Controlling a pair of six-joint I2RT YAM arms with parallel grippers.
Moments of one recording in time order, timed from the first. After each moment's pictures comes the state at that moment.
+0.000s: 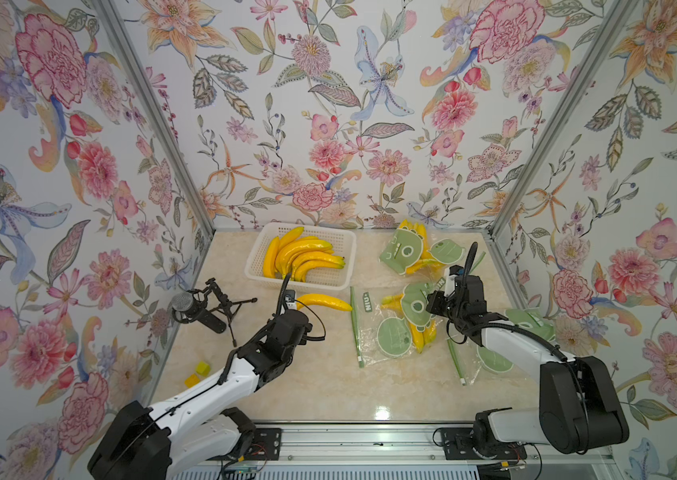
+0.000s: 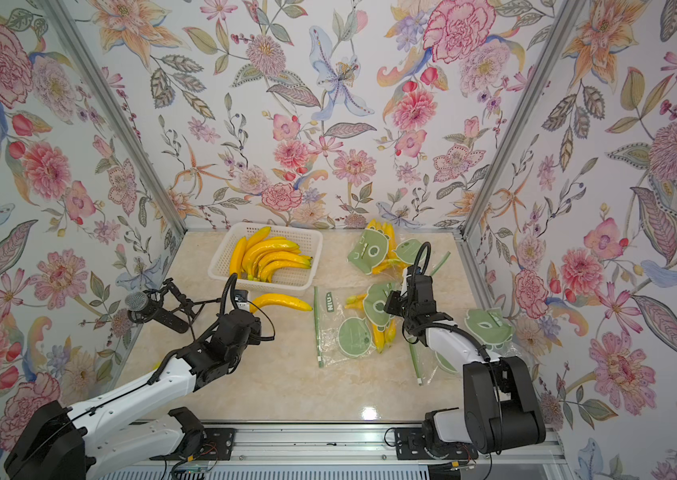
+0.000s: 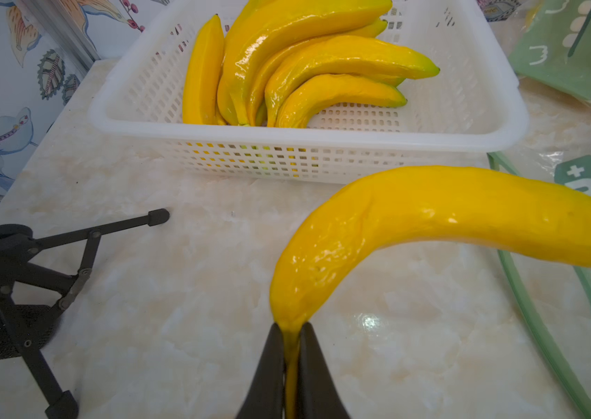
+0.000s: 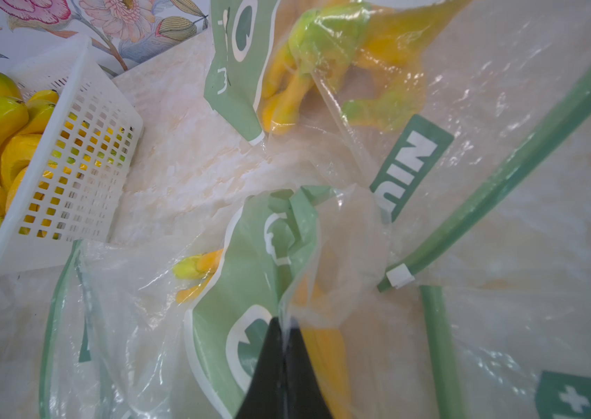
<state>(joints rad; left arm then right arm) -0.64 1.03 0.53 -0.15 -0.56 -0.33 0.20 1.37 0.68 0.02 -0.12 0.41</state>
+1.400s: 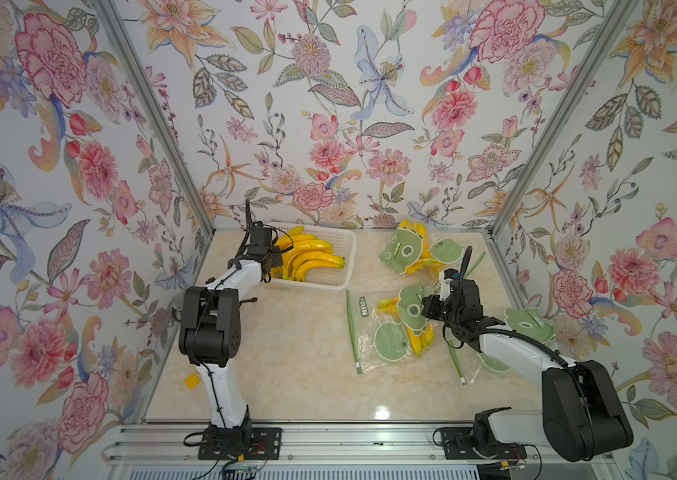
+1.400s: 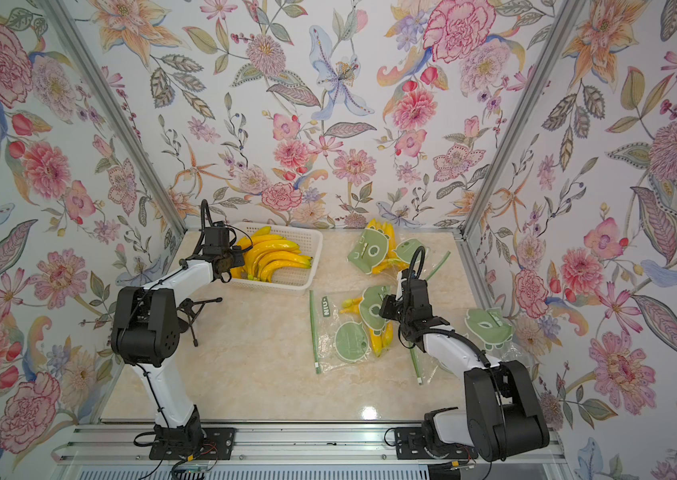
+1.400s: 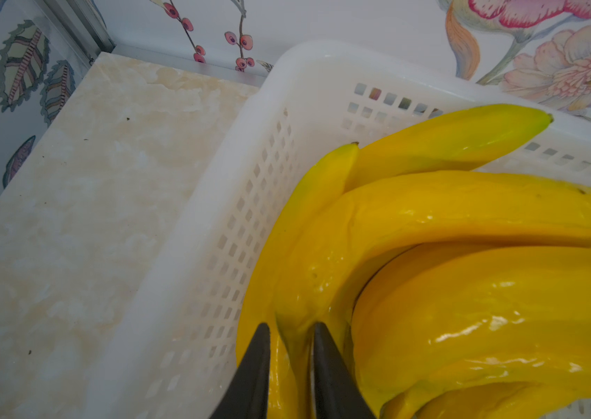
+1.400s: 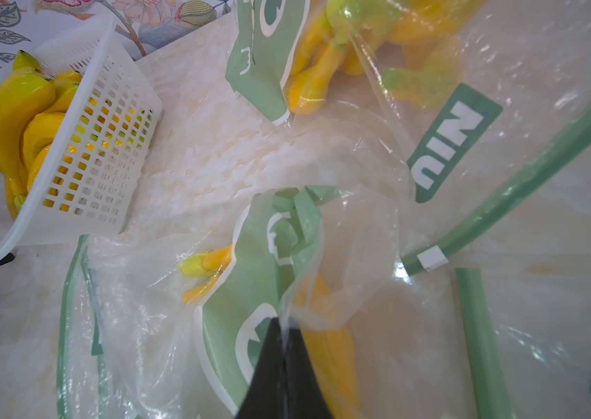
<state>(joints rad) -0.09 1.94 1.39 -0.18 -0.16 -0.24 0.25 1.34 0.64 0.04 -0.12 0.43</state>
